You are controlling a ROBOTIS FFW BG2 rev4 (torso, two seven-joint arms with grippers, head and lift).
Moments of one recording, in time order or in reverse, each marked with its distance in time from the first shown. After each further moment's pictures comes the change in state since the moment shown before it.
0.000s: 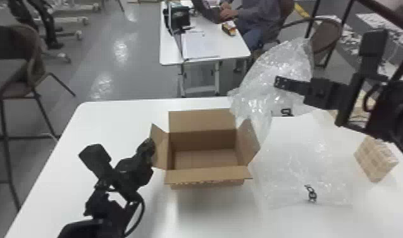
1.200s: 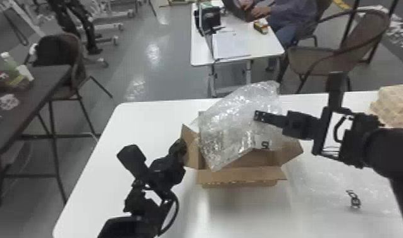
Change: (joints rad) left arm 0.007 0.017 -0.022 0.008 0.042 -0.037 0.044; right arm -0.004 0.067 0.176 0.338 -0.122 -0.137 -0.001
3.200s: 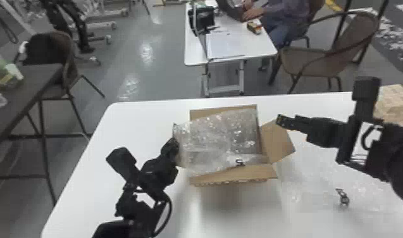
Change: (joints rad) left arm 0.012 0.000 -0.015 0.000 0.042 -0.044 0.013; right arm 0.134 -0.045 -0.084 -0.185 0.163 -0.075 -0.070
